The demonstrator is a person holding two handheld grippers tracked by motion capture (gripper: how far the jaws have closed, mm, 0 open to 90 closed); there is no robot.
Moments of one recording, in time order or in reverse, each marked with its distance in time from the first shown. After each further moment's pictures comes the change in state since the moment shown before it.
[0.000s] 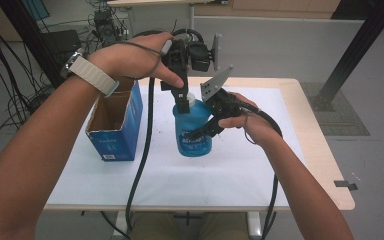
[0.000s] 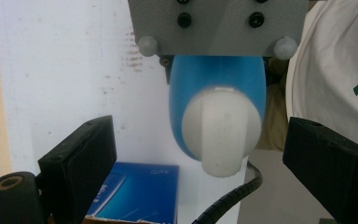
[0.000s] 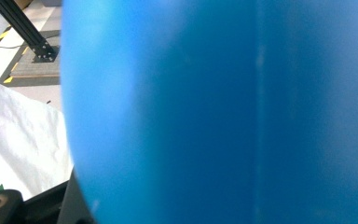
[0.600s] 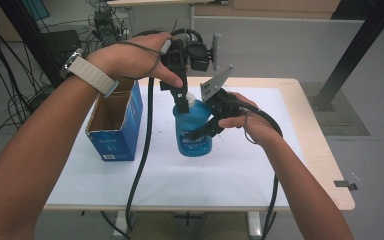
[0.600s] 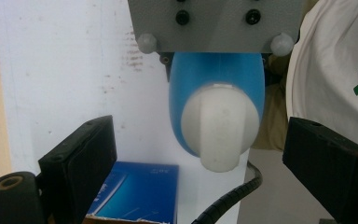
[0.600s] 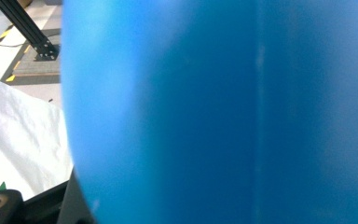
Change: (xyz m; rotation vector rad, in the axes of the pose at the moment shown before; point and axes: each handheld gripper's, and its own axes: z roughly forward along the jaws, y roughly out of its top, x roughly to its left) left arm 0.000 -0.001 0.000 -0.002 -0.002 -0.002; right arm -0.001 -0.001 0.000 0.005 0.010 0.003
